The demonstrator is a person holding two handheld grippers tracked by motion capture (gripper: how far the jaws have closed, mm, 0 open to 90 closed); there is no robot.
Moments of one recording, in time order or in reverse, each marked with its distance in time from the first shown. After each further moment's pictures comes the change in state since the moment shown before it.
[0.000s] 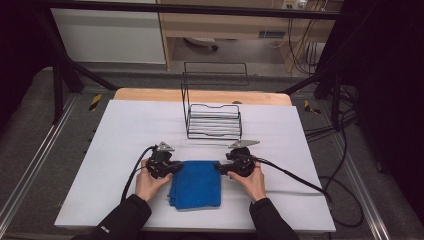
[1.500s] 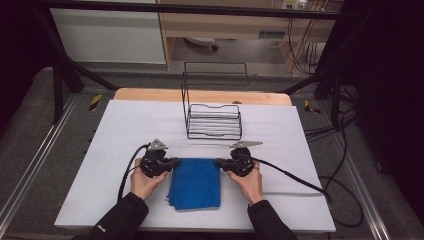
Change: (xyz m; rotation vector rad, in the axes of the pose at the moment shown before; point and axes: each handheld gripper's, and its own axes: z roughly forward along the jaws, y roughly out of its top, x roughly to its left) left arm 0.002 0.003 -0.025 -0.095 -0.036 -0.003; right arm 0.009 0.002 -0.012 -0.043 0.113 0.110
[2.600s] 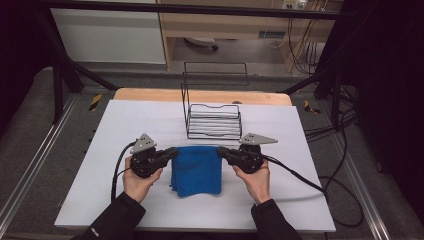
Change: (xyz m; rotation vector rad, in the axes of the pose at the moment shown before) left arm -0.022 0.016 -0.051 -0.260 0.002 0.036; right arm 0.024 0.025 -0.049 -0.219 0.032 -0.133
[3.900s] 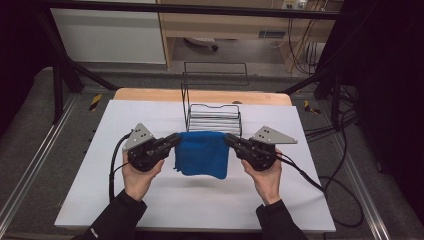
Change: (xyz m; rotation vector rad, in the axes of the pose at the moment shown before) left arm -0.025 0.043 -0.023 -0.190 -0.008 0.066; right arm 0.023 0.037 -0.047 -0.194 -0.058 -0.137
